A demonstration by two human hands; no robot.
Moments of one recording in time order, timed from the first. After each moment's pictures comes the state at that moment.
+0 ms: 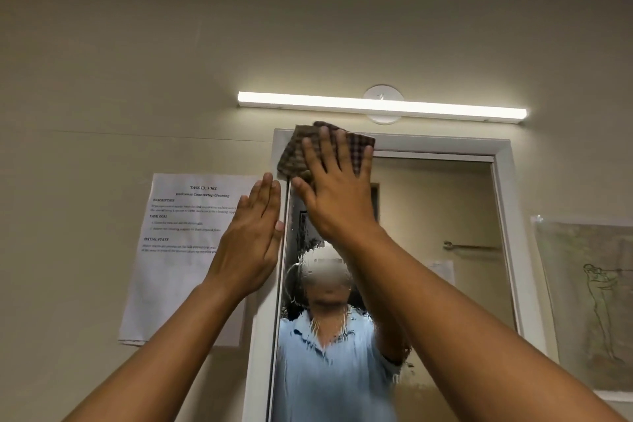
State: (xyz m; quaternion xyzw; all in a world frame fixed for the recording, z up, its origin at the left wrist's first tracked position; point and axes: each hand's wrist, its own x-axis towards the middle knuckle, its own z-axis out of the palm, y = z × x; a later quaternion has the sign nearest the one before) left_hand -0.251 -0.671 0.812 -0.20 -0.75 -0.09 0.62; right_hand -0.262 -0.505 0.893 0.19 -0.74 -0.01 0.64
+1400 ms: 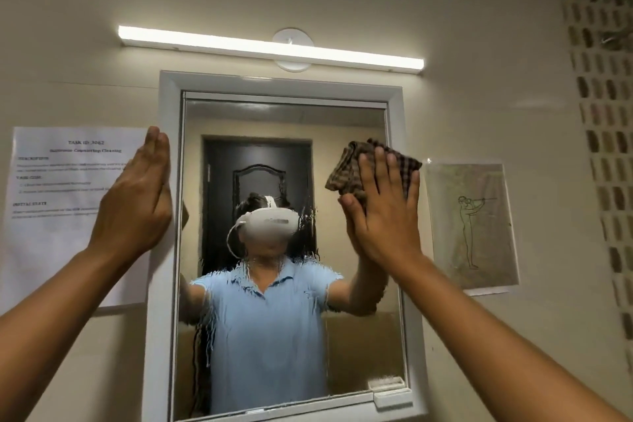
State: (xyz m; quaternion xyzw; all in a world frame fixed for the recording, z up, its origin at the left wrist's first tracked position) left_hand -0.241 -0.661 0.801 -0.19 -0.74 -0.14 0.62; right_hand -0.266 -0.298 0.772 0.05 -0.77 0.05 0.64
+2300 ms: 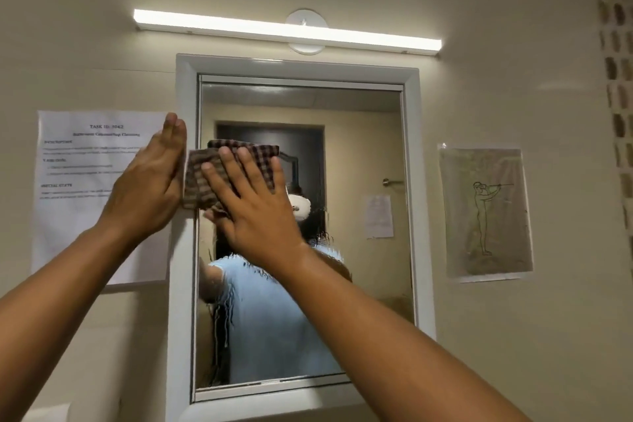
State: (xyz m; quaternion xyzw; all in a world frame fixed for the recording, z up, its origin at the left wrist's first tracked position) left_hand -0.230 -0.674 0.803 -0.20 -0.77 -0.12 0.59; right_hand -0.256 -0.483 0.765 0.23 -0.76 -0.09 0.61
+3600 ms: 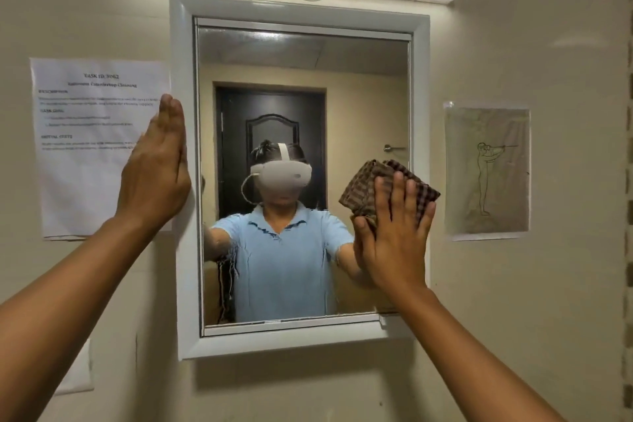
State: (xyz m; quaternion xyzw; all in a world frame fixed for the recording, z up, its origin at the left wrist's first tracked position) left_hand -0.232 -0.657 0.752 -0.16 -0.76 -0.15 0.61; right_hand -0.254 -0.315 0.645 0.01 -0.81 0.09 0.59
